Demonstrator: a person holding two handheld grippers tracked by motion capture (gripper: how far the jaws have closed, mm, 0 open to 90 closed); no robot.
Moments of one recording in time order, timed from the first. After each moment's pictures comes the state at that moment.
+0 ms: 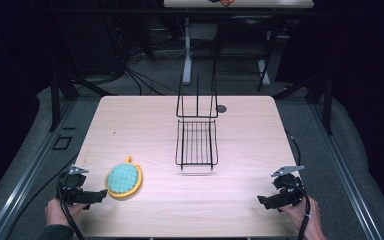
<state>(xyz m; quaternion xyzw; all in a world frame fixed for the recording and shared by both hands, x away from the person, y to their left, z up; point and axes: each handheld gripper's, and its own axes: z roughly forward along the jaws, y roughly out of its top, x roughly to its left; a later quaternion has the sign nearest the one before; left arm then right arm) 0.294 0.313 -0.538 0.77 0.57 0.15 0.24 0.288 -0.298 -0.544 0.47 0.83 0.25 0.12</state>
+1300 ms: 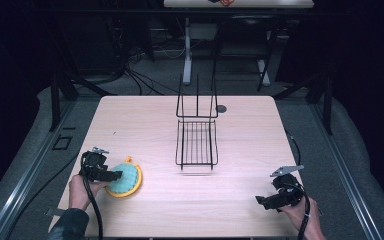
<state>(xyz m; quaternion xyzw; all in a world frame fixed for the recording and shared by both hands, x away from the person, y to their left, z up) 0.361 0.280 -0.544 0.79 0.54 0.11 0.25 0.287 -0.294 -0.541 0.46 0.84 0.27 0.11</state>
